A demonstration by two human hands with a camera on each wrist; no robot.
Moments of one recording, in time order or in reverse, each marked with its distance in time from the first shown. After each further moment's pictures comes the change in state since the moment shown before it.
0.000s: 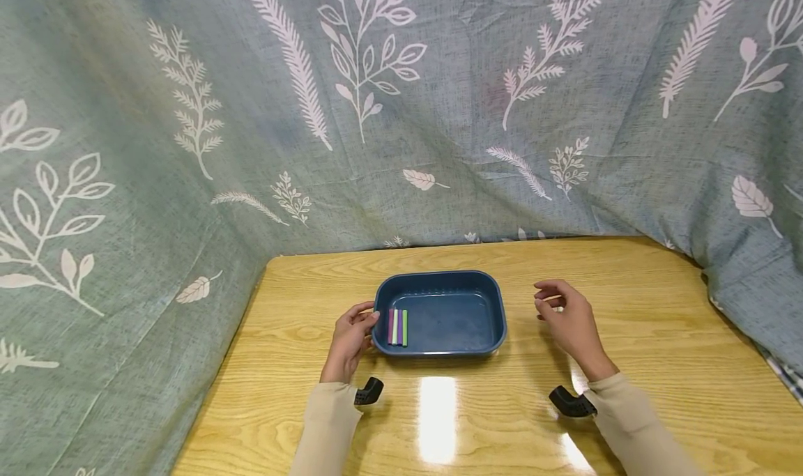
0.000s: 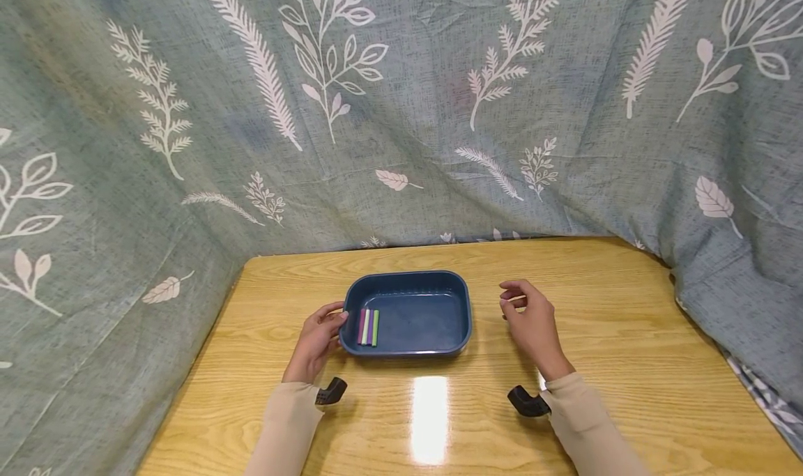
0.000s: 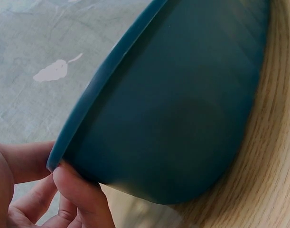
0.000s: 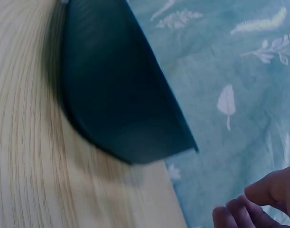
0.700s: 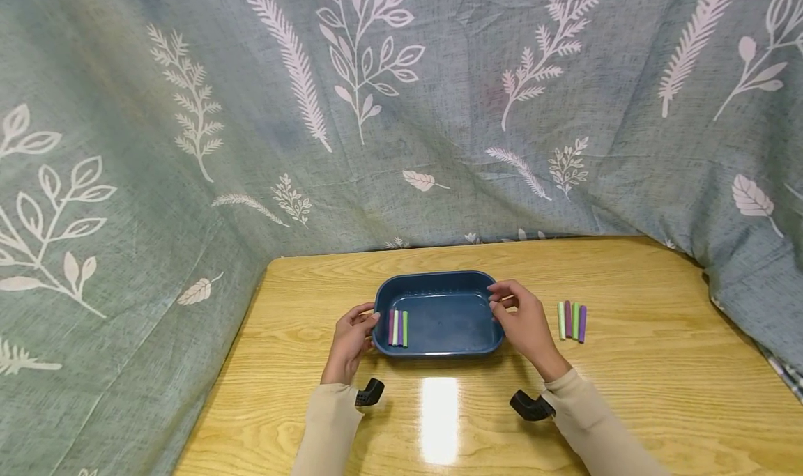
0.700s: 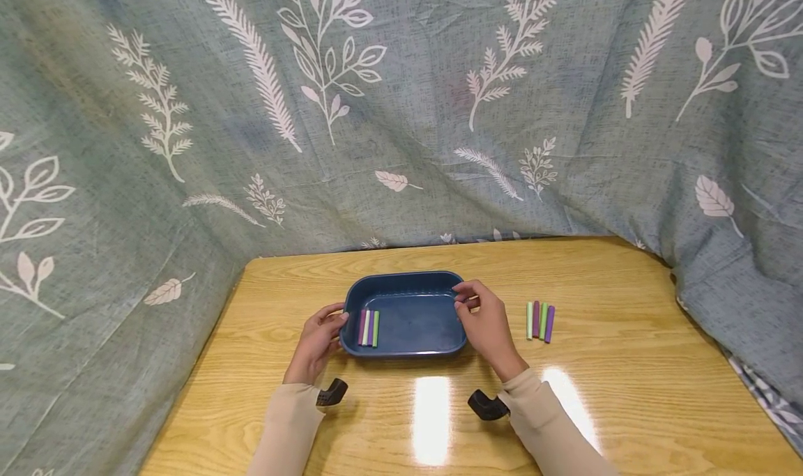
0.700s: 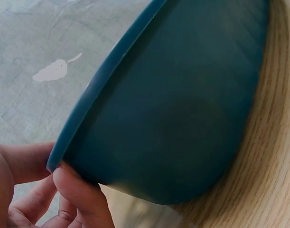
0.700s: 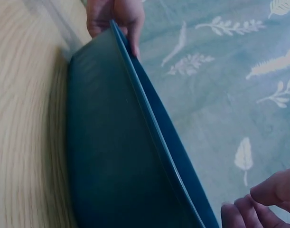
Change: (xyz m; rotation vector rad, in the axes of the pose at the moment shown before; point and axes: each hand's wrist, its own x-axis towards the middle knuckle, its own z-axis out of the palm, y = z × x) left_hand -0.004 0.002 0.002 0.012 0.010 0.011; right_hand 0.000 -0.032 0.056 0.175 -0.090 -0.002
